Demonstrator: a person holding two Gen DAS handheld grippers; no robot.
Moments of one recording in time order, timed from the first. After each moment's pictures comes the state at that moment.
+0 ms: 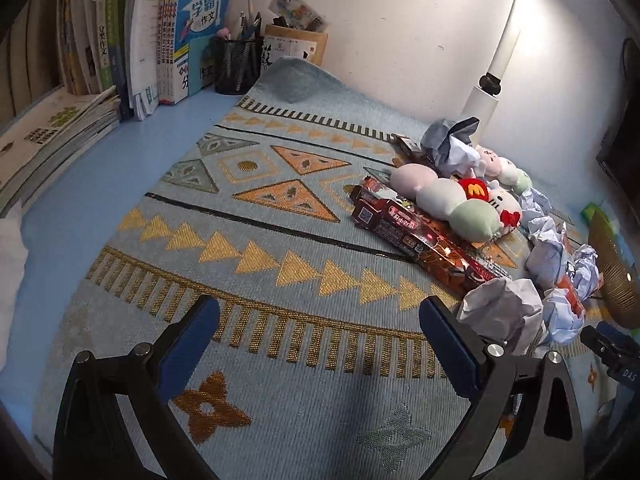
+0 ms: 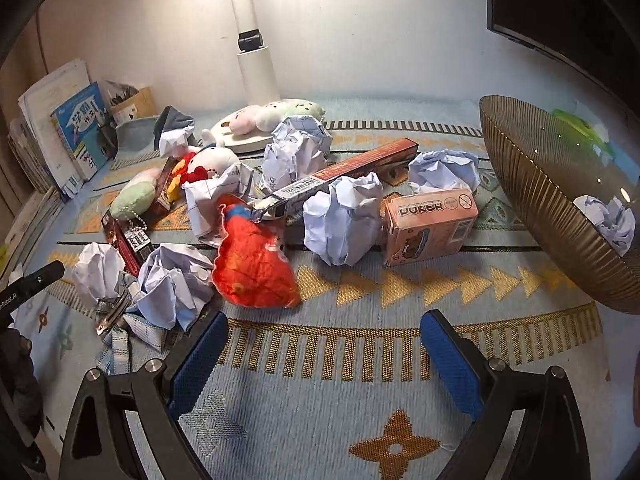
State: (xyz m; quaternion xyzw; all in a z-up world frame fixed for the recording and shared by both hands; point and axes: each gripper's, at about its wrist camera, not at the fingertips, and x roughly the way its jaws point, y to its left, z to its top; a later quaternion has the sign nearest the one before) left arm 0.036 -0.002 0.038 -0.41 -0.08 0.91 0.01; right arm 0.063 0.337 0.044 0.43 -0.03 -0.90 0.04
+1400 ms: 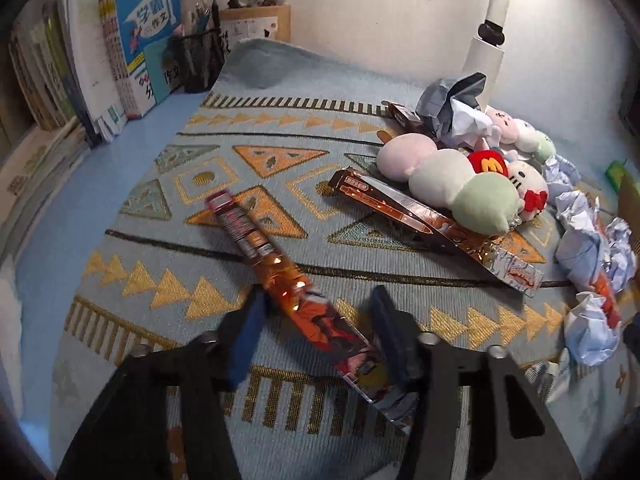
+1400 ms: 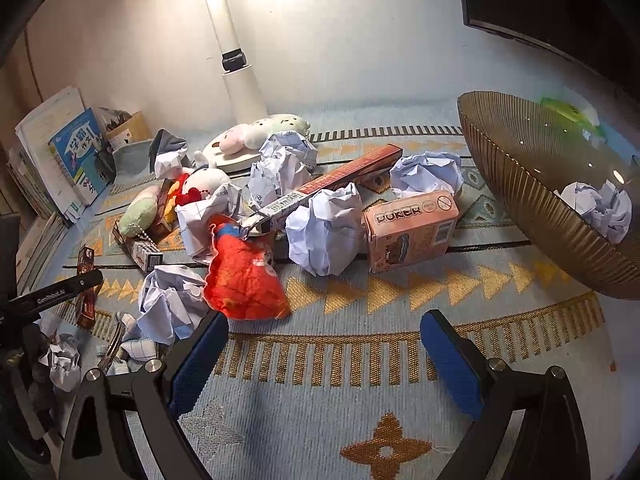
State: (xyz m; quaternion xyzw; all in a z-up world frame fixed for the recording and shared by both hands) left arm -0.011 0.034 0.034 -0.45 0.00 0.89 0.00; right arm 0.070 0.342 0.052 0.41 -0.06 -0.91 0.04
